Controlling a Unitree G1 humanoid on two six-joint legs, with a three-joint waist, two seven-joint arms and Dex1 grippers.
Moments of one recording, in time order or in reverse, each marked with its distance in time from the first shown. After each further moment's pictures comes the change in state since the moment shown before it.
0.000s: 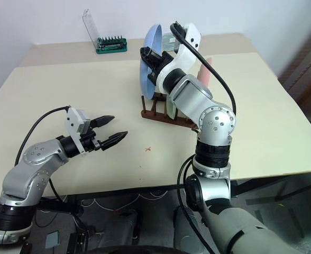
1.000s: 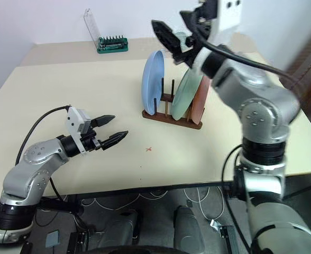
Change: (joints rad) left arm -0.006 -0.005 -0.008 0.004 0.001 -0.004 -0.004; right arm 0.035 -0.653 0.111 -0.202 -0.269 -0.109 0.643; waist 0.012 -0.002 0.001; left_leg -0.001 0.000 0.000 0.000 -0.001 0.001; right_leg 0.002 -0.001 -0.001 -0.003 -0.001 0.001
